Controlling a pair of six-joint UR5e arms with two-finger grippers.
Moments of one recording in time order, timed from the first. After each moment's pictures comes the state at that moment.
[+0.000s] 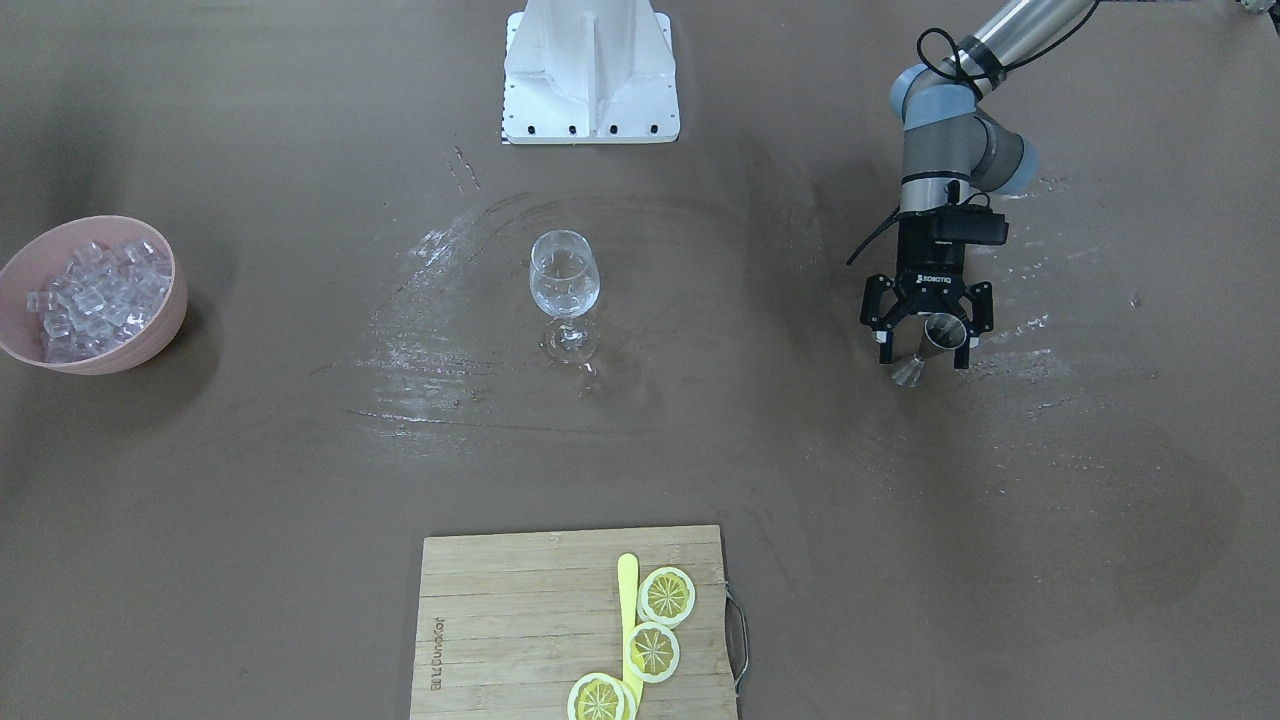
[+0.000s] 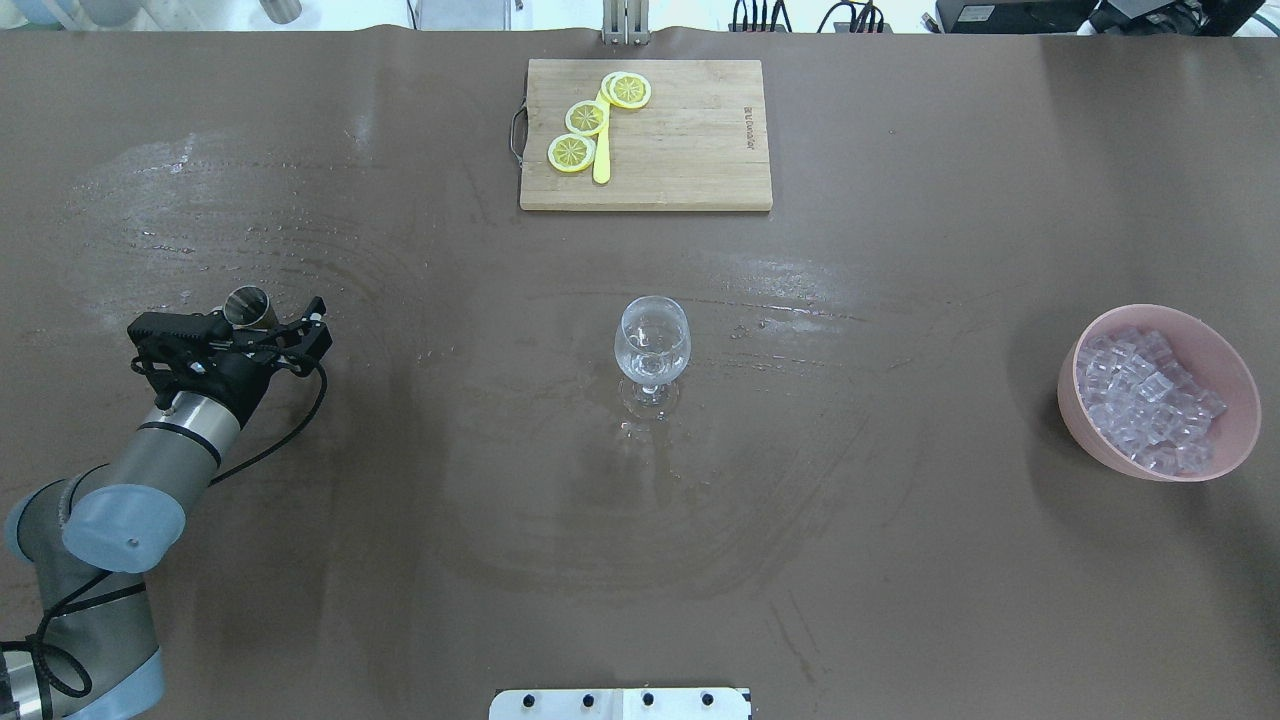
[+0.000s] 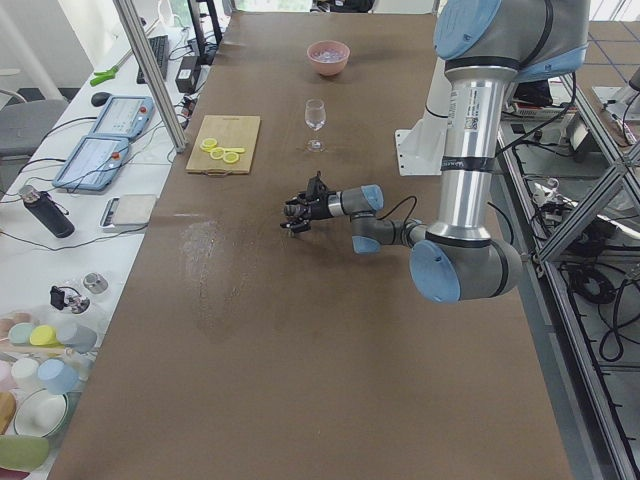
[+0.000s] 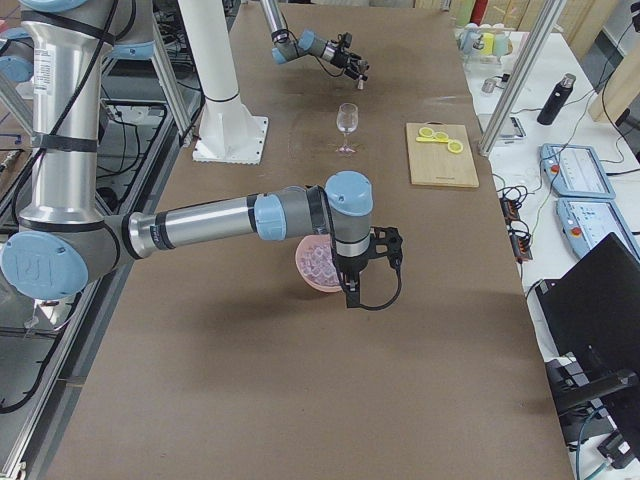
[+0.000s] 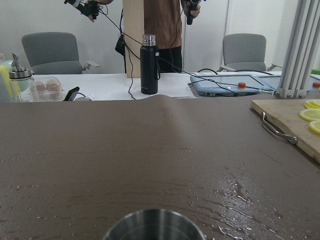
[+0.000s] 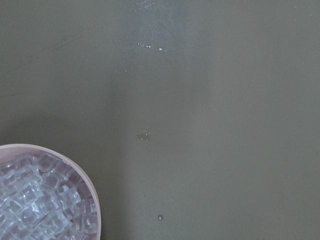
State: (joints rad) left arm -0.39 -1.66 -1.51 -2.79 -0.78 -1.06; right arm 1.50 -1.69 1.91 -1.62 2.27 0.08
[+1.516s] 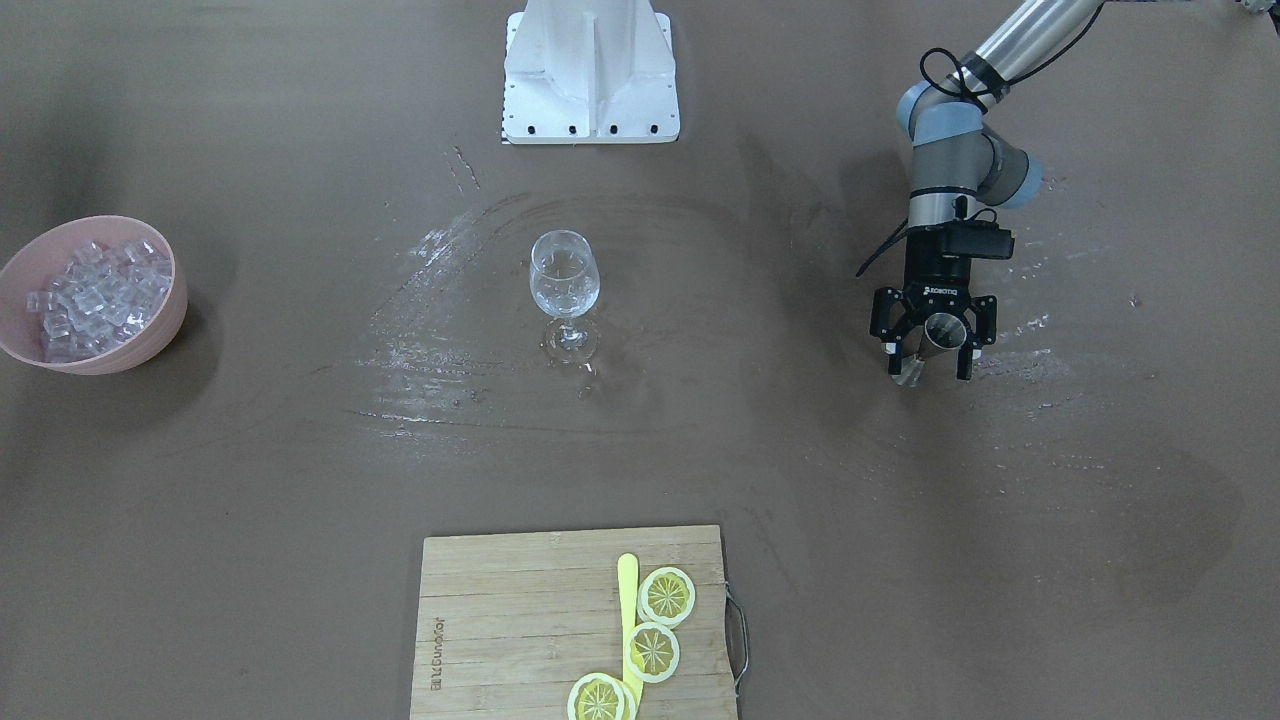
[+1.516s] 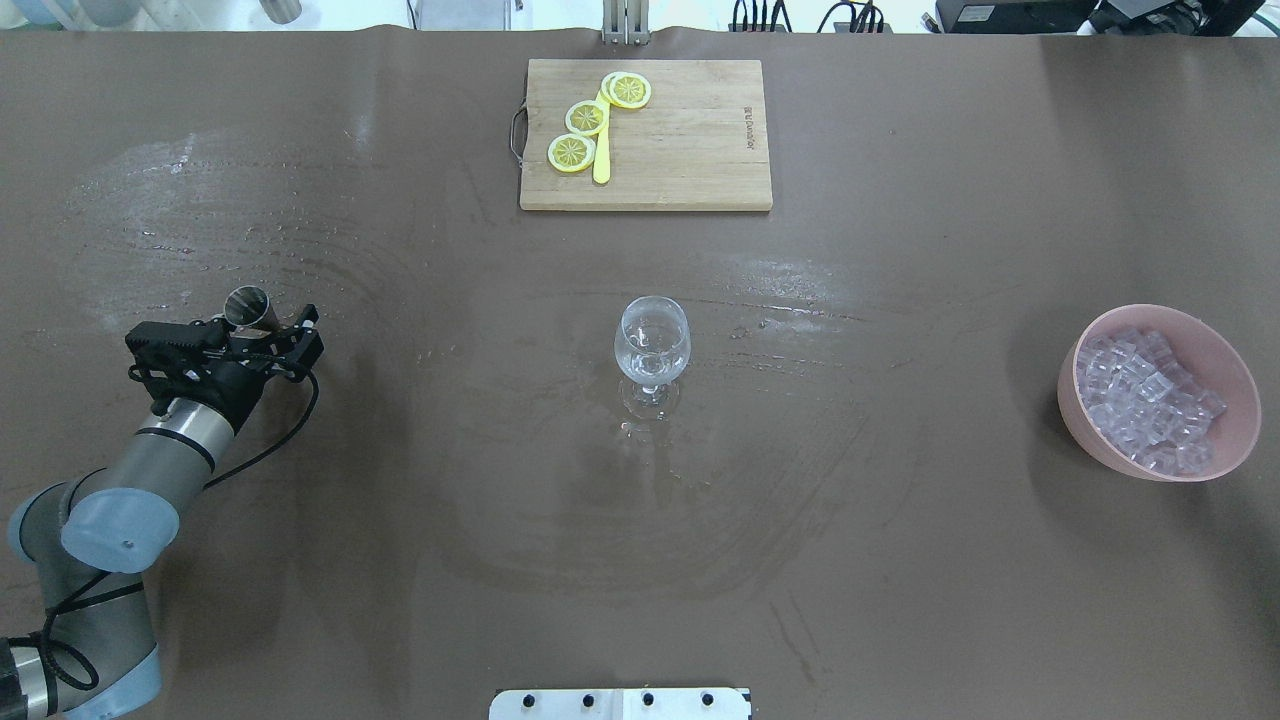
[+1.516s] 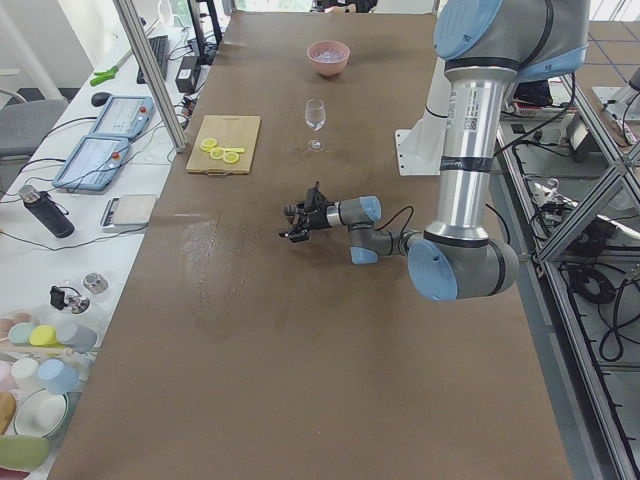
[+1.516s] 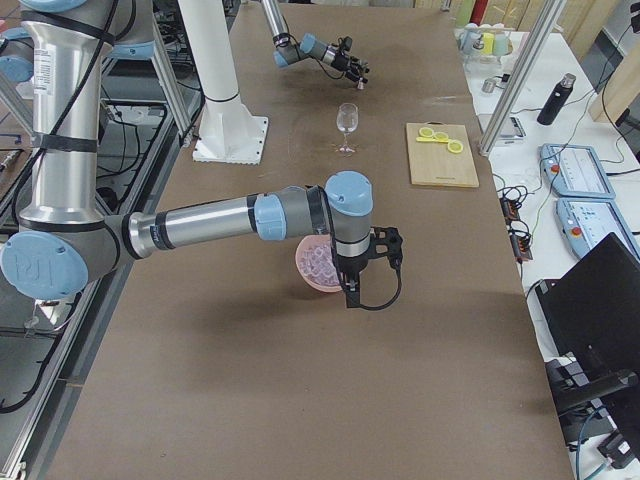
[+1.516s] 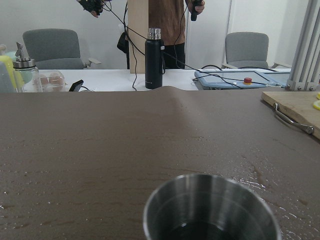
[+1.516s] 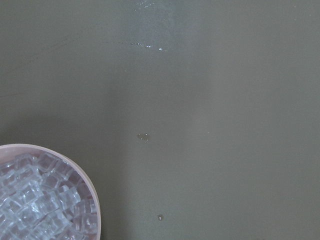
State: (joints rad) left arm -0.39 -1.68 -1.42 -2.89 -0.78 -1.05; right arm 1.50 -1.69 1.91 -1.62 2.27 0.08
